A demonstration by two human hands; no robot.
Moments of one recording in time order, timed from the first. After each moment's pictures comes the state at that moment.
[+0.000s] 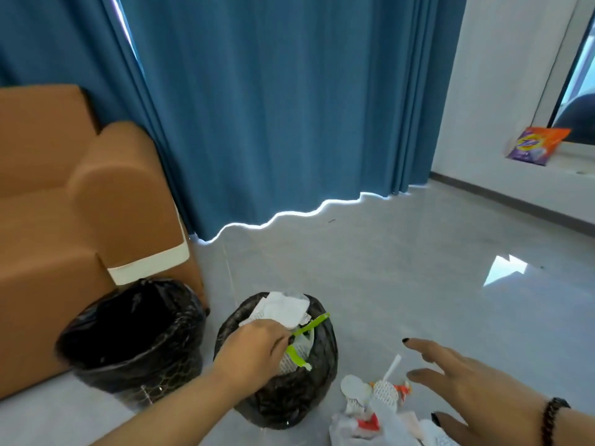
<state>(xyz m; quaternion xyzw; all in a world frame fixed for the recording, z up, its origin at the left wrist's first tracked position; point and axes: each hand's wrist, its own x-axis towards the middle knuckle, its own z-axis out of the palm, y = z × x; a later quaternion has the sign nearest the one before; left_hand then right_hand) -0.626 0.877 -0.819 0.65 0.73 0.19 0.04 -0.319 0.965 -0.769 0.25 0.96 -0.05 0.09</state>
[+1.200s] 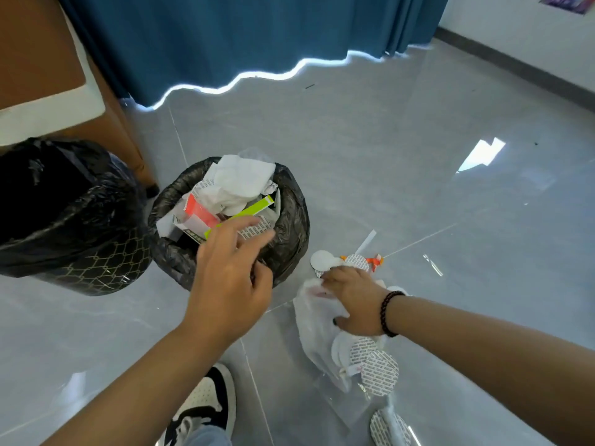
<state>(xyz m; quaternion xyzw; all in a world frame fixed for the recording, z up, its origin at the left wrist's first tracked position) -0.581 0.868 -0.922 0.60 0.73 0.34 -0.05 -0.396 1.000 -0.992 0.24 0.95 -0.13 0.16</state>
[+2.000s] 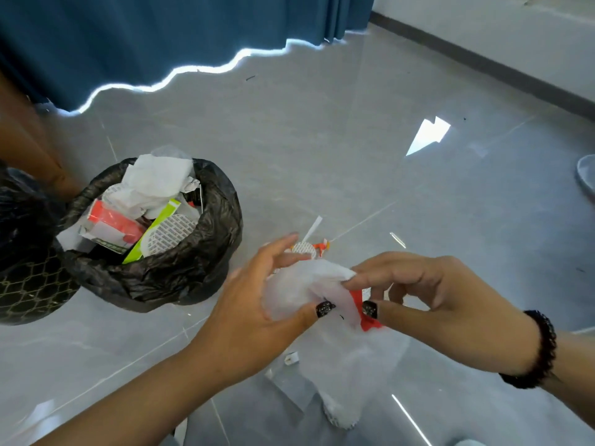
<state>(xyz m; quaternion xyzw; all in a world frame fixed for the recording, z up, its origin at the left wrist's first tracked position) -0.469 0.876 -0.898 0.59 0.63 0.41 0.30 -0.257 0.951 -0.849 0.33 0.78 -0.50 -0.20</state>
